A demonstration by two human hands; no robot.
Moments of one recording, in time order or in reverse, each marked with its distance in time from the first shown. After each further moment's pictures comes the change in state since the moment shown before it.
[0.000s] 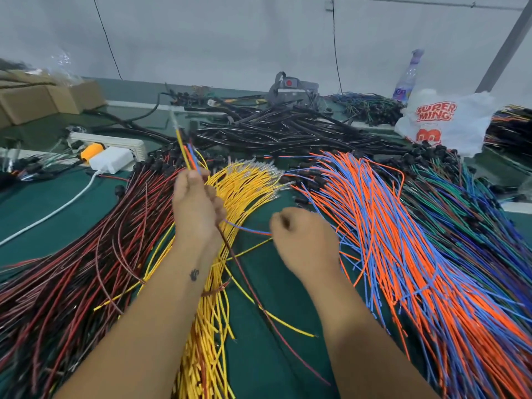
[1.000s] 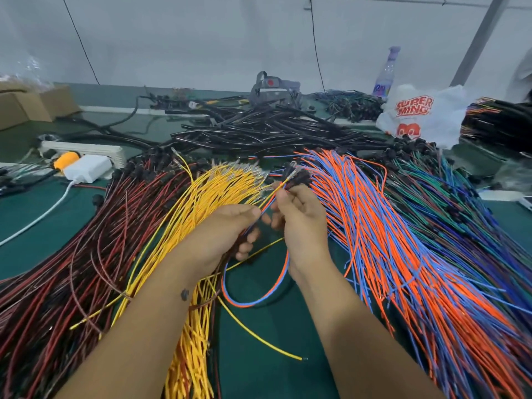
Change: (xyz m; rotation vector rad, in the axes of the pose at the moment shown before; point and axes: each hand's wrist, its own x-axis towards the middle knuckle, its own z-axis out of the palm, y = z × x) left_hand -0.025 -0.006 0.008 0.488 -0.739 -0.361; right_hand 0.009 -0.007 -0.002 1.200 0.163 0.209
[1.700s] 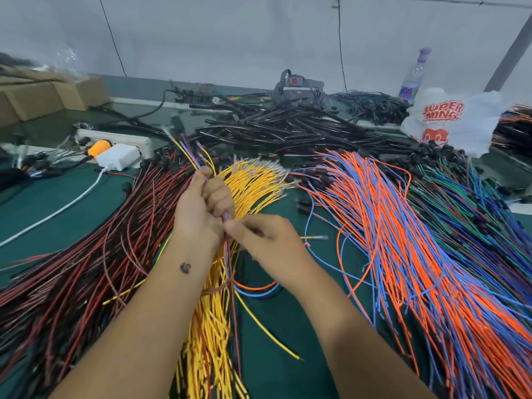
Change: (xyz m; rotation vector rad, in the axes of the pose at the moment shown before) left_hand 0.008 0.008 -0.038 -1.265 0.197 0.267; right_hand -0.028 0.009 0.022 -0.604 -0.608 -0.120
